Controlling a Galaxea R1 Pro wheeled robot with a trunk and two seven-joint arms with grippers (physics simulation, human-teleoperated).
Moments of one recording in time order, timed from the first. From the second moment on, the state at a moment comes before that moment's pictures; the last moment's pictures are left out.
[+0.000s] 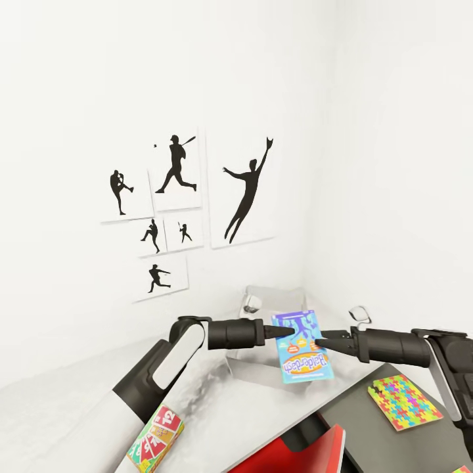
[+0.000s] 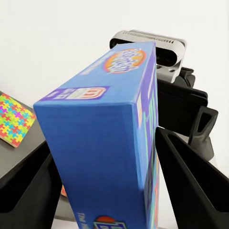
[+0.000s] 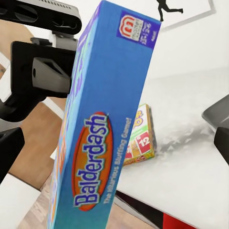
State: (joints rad) left arm -0.69 -0.04 -0.57 -1.16 0.98 0.81 -0.56; right arm -0.42 -0.33 -0.18 -1.52 -0.11 1.04 1.47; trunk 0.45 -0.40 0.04
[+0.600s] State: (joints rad) left arm -0.69 -0.05 -0.57 -1.16 0.97 0.80 -0.56; right arm -0.42 -0.30 -0.17 -1.52 -0.10 1.04 1.47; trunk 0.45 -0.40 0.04
